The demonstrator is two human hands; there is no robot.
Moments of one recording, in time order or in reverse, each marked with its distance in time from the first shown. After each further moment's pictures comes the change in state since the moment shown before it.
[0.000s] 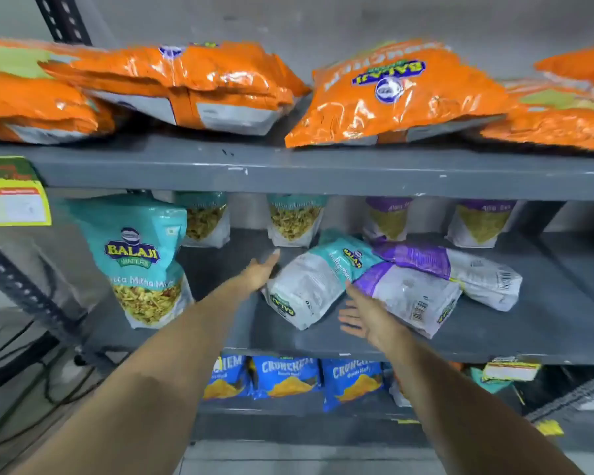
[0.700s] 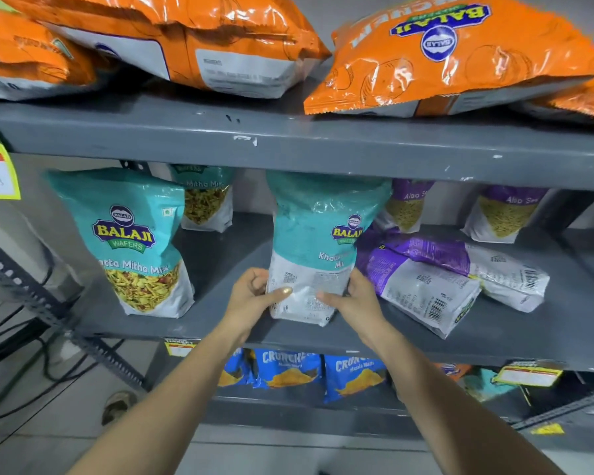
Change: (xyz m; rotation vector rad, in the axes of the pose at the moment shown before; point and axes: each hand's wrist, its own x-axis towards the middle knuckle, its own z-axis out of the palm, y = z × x) left_hand -0.037 -0.074 0.024 -0.667 0.019 0.347; right_hand -0.003 0.006 0.036 -0.070 -0.160 -0.558
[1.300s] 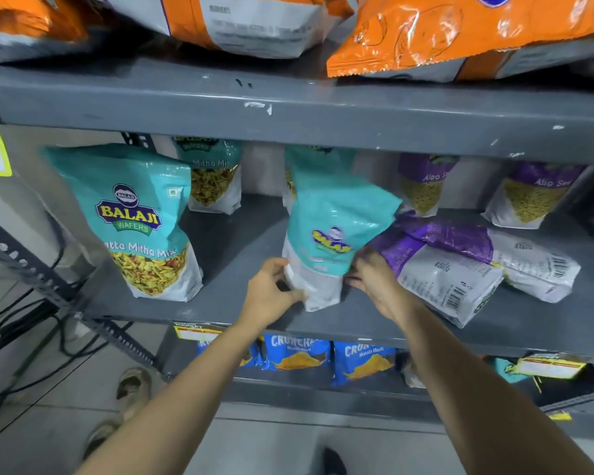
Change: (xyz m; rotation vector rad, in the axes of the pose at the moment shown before) left_hand -0.006 -0.003 0.012 0.514 0.032 0.056; right_hand 0.038 0.004 -0.008 0.055 -0.006 0.253
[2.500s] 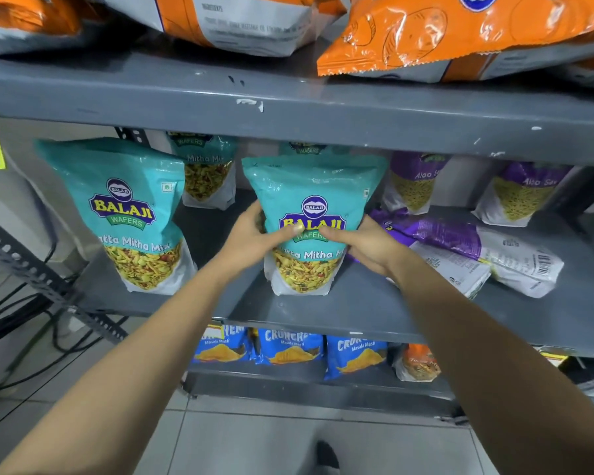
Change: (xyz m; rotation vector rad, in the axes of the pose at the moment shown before) left_hand 0.034 0.062 -0.048 -0.314 -0.112 0.211; right_hand -0.006 -0.070 0.003 0.043 -0.386 -0.184
